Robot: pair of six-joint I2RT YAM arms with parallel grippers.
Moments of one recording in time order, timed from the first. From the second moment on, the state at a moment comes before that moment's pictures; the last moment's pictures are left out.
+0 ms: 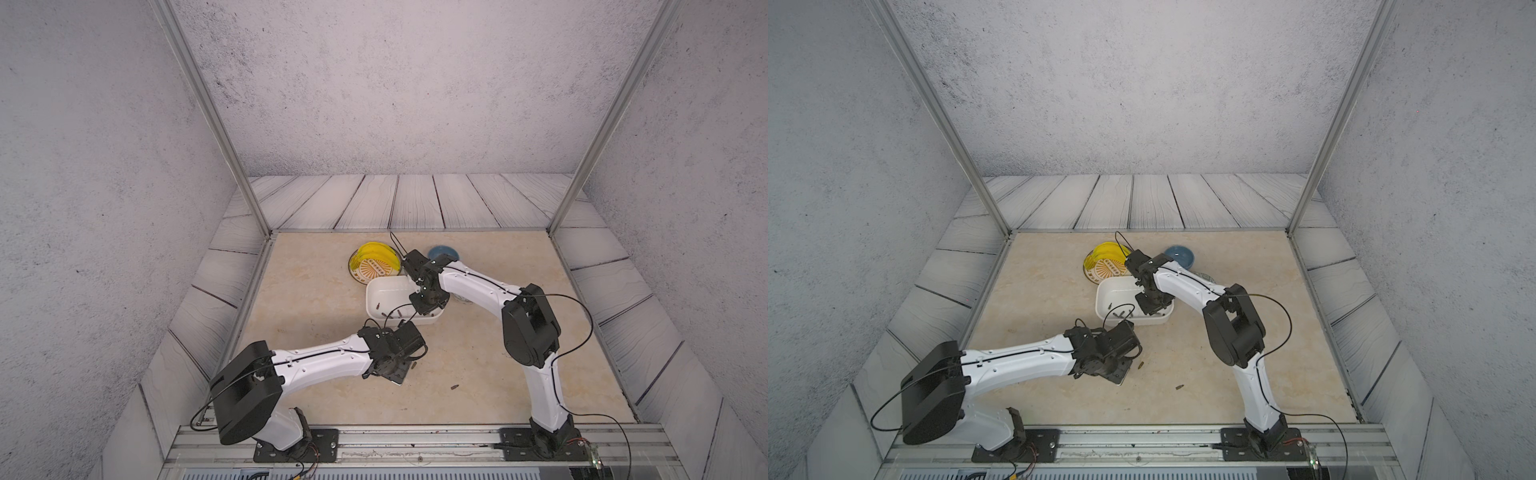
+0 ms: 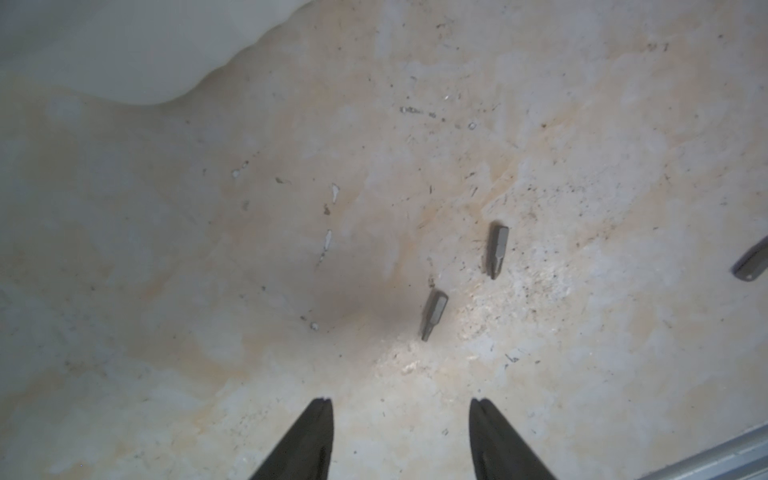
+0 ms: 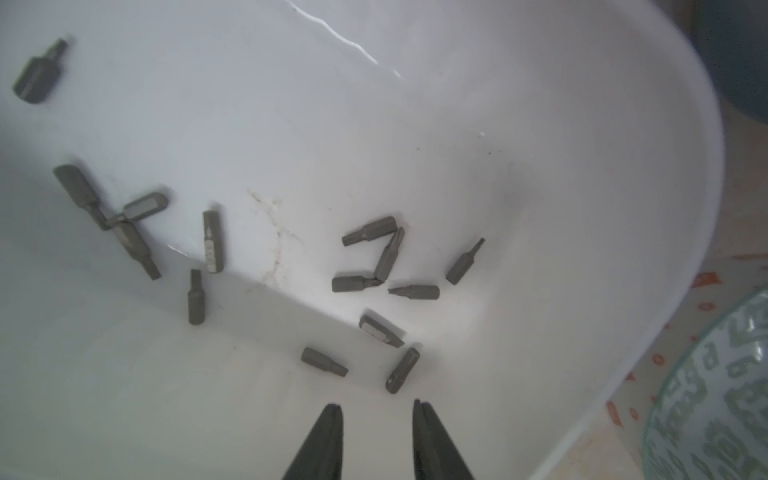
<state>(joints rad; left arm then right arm) -1.07 1.51 0.93 -0.73 -0.15 -0.54 0.70 2.08 1.74 -1.05 0.12 0.15</state>
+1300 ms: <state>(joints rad) -1.07 1.78 1.06 -0.72 -0.15 -0.44 0.62 1.75 1.61 -1.09 0.18 0.15</state>
